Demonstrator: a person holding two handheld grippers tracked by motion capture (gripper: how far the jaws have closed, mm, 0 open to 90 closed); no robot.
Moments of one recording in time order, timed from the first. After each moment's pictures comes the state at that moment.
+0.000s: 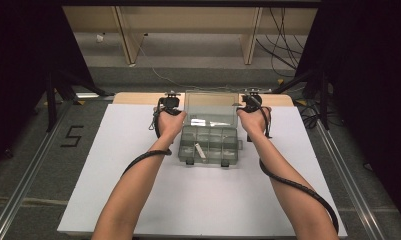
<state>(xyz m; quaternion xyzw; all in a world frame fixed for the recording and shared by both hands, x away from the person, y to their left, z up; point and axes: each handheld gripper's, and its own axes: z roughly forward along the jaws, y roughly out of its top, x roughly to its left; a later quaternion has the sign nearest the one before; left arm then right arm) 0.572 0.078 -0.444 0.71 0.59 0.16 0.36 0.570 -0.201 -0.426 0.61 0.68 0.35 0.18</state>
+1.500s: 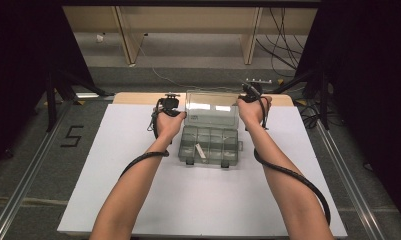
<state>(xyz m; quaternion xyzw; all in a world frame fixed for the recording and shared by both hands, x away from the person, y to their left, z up) 0.574 0.084 -0.448 0.73 0.56 0.14 0.38 0.592 -0.194 -0.407 0.63 0.64 0.38 0.23</state>
